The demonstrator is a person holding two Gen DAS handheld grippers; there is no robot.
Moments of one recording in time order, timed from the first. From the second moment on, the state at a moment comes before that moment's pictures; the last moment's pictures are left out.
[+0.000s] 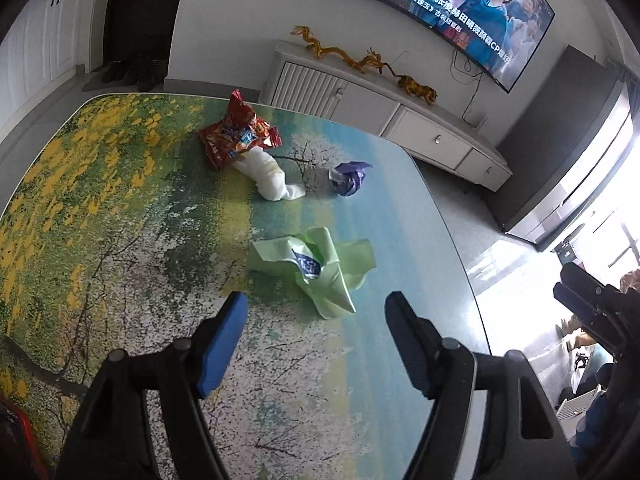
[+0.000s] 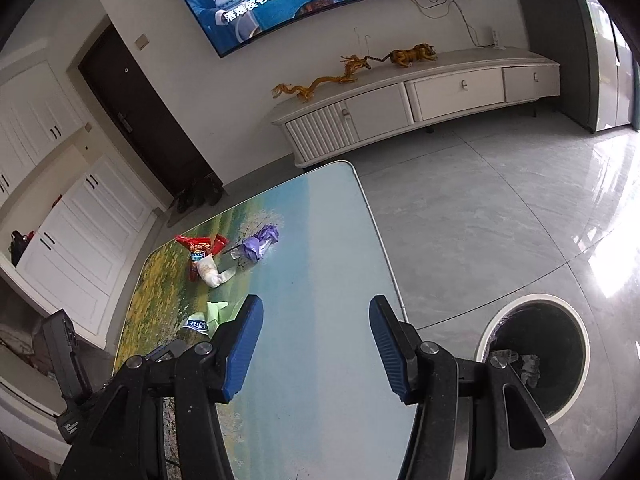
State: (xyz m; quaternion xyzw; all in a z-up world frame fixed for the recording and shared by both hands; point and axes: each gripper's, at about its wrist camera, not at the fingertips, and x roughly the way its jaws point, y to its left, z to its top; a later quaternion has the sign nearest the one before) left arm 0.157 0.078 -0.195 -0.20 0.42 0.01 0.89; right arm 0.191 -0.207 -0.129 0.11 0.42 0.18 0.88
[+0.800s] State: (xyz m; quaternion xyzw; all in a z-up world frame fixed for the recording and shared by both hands) left arm 0.218 0.099 -0.235 -0.27 0.44 0.03 0.86; right arm 0.341 -0.064 -0.200 0.10 0.52 0.24 0.81
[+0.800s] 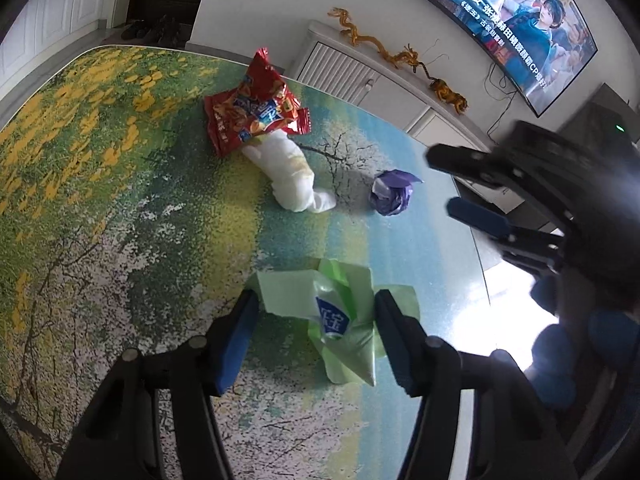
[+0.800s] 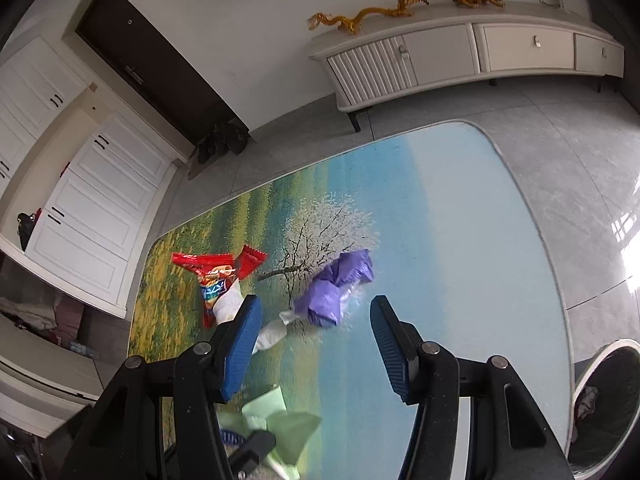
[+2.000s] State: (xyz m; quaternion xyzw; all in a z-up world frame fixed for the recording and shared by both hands) left arm 0.188 0.108 -0.221 -0.27 0.41 0.01 0.87; right arm 0.321 -0.027 -0.218 -0.01 0.52 0.21 0.83
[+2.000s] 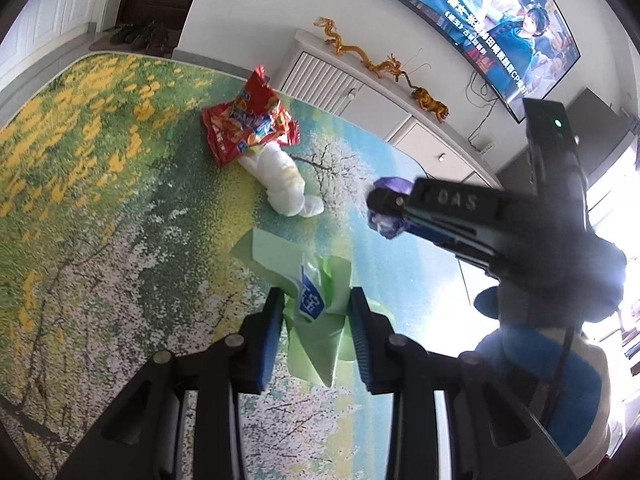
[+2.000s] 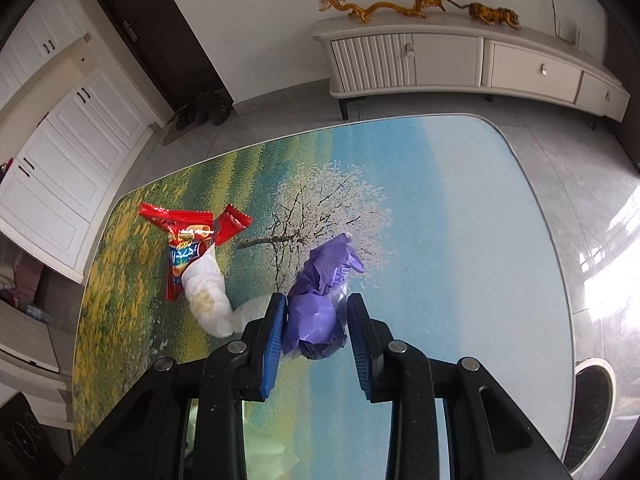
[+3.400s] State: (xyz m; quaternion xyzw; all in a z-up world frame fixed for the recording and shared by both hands) left arm 0.202 -0.087 -0.148 -0.13 0.42 -0.14 0.89; right arm 0.219 -0.278 -0.157 0.04 0.43 0.08 0.90
